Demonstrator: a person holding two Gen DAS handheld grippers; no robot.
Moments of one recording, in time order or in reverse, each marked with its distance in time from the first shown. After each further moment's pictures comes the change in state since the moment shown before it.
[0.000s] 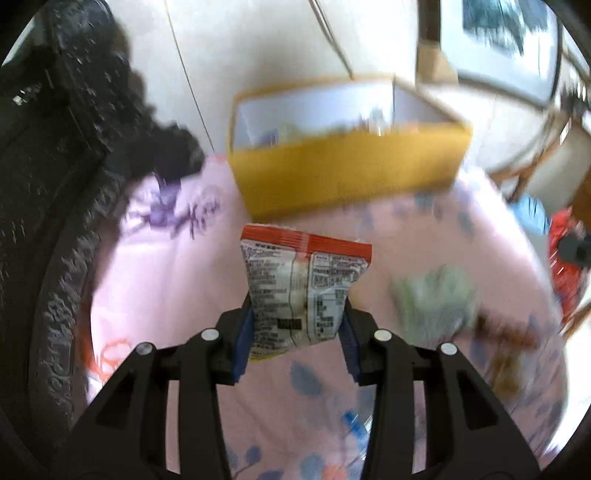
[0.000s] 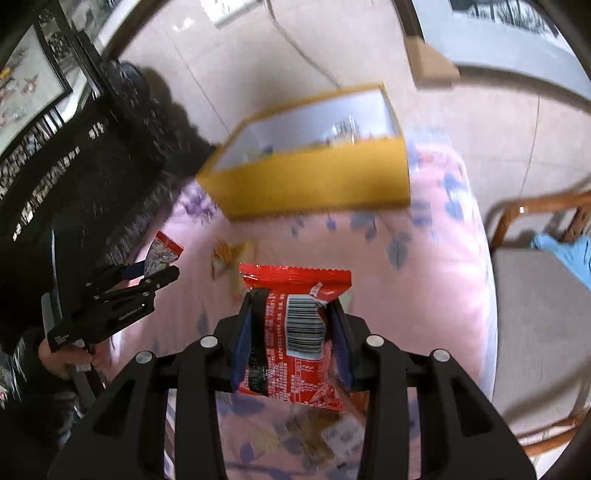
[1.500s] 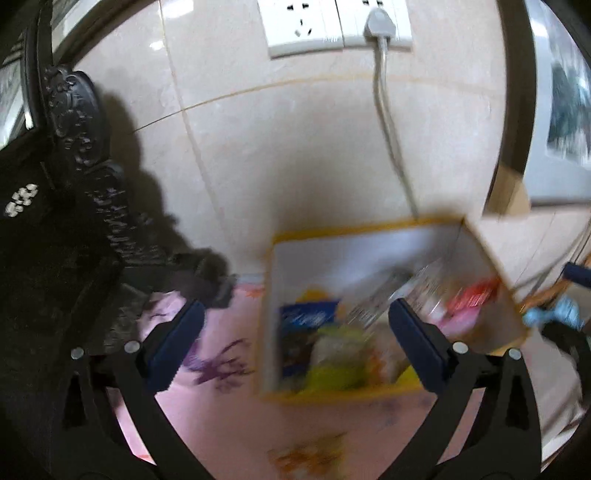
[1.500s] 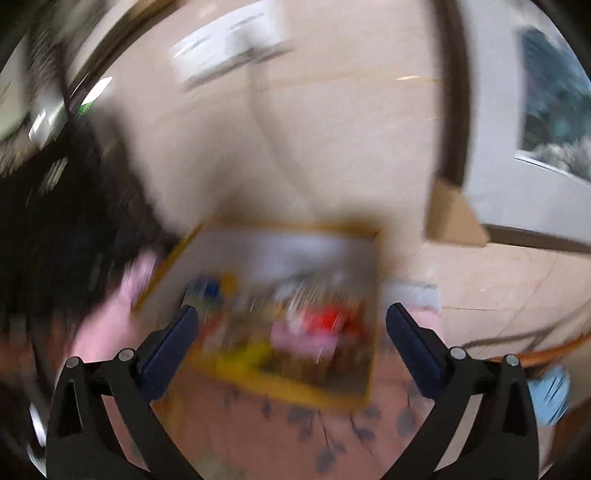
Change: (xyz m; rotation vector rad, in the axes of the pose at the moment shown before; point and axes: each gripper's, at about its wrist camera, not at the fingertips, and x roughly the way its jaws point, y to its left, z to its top) left arm 0.039 0.020 0.179 -0.061 -0.155 0.176; right arm 0.072 -0.012 0.164 -0.266 -0.127 -0.115
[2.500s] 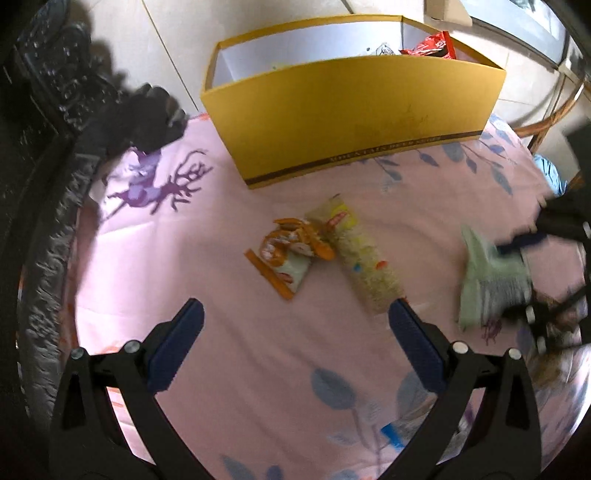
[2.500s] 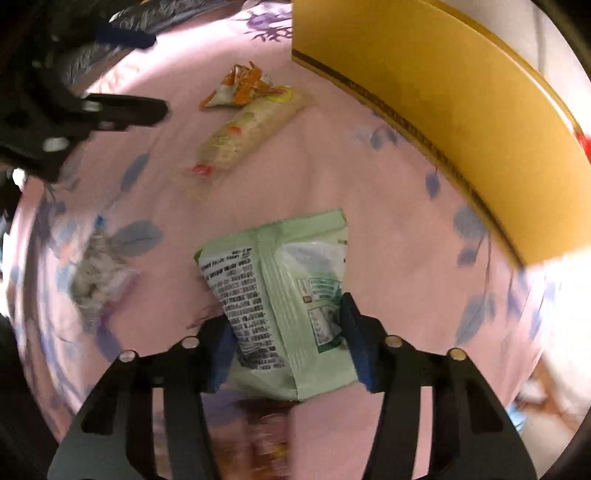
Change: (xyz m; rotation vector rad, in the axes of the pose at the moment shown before) left arm 0.006 0.002 -0.196 0.175 0.356 -0.167; right arm 0.077 0.111 -0.191 -0.474 0.579 0.175
